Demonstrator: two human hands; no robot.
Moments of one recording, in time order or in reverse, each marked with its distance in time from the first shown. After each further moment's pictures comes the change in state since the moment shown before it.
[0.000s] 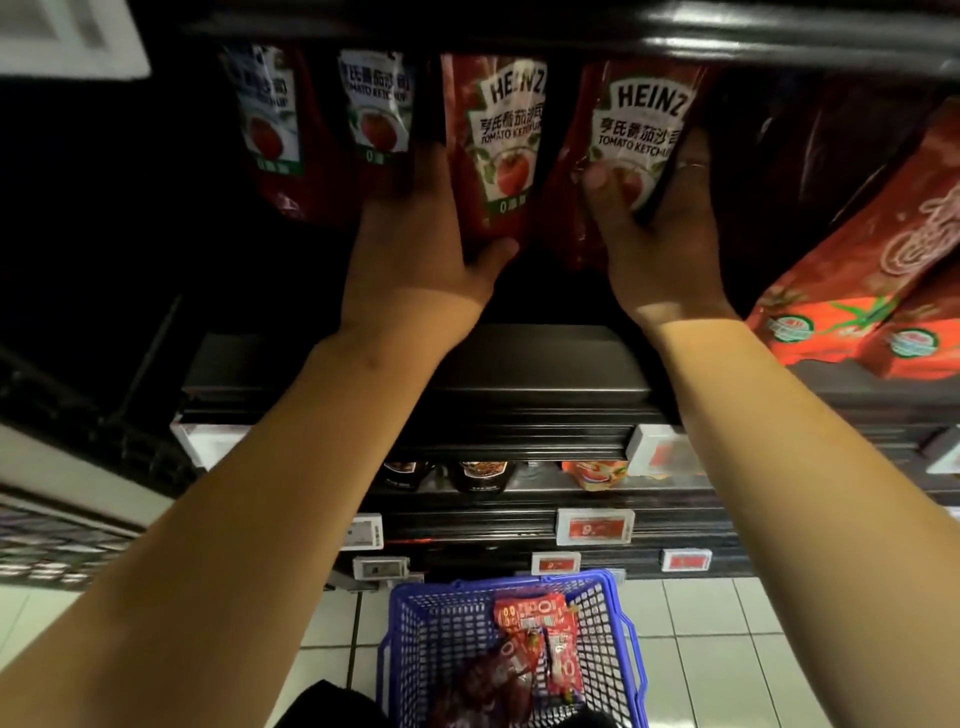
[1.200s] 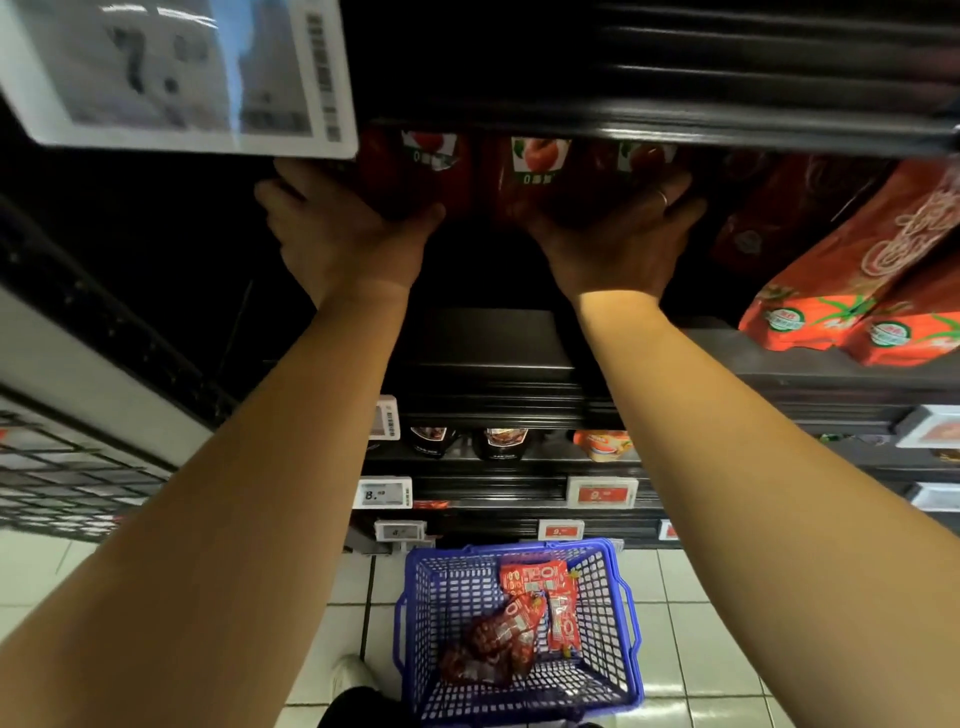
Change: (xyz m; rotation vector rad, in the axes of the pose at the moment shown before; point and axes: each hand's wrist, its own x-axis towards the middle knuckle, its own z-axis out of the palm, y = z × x) left_hand 0.015 -0.052 -0.027 -0.114 0.276 -0.622; right_hand -0.015 -0.023 0.043 -0.534 0.076 0.342
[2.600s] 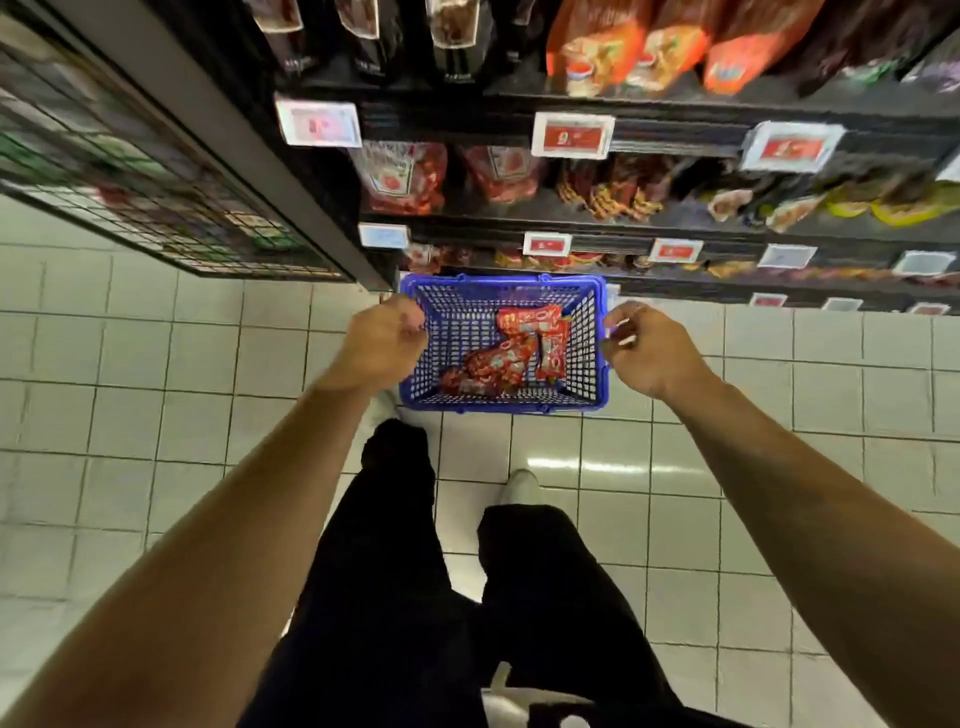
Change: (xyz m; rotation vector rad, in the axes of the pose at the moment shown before) left_hand -0.338 -0.268 -0.019 0.282 -0.892 0.039; right_hand -0.238 0.369 -0.095 -0.277 -0.876 0.115
